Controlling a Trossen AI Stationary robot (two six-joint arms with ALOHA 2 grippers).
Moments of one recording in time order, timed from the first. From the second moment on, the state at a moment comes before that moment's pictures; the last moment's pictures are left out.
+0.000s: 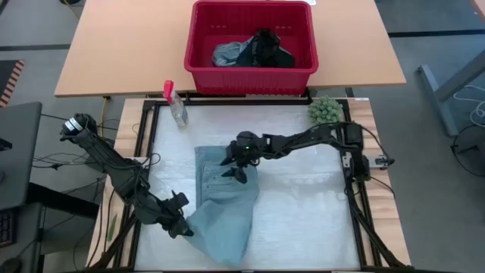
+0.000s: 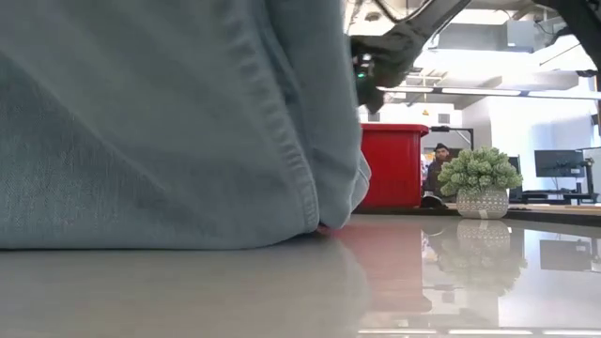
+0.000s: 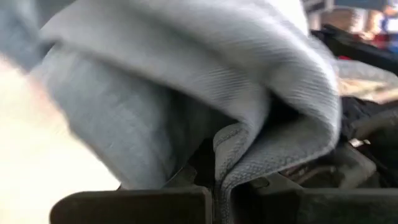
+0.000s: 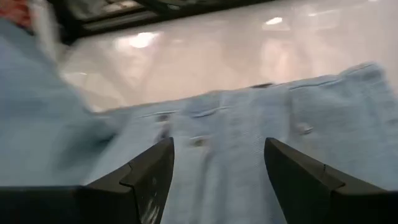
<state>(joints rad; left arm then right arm) -0.77 1.15 0.76 -0.17 -0.15 -1.67 -0.11 2.03 1.28 0.24 -0.36 0.11</state>
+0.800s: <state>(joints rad) -0.81 1.15 0.76 -0.59 -0.14 -1.96 -0.34 2.01 1.33 -0.47 -0.02 0.17</state>
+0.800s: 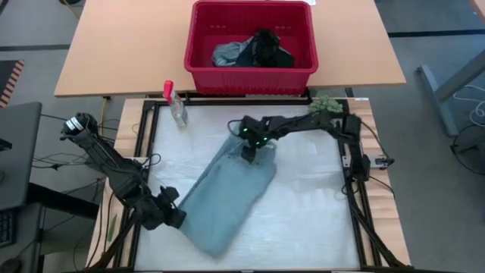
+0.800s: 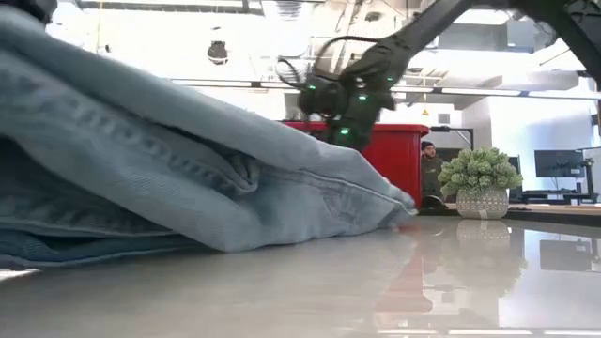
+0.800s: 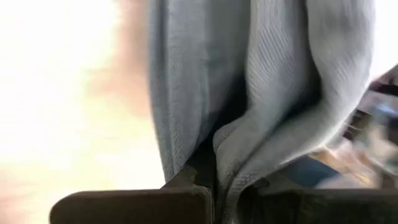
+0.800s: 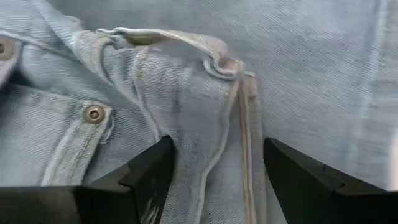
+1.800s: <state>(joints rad) -0.81 1.08 0.59 -0.45 0.13 -1.86 -0.25 1.77 1.13 -0.38 -0.10 0.29</state>
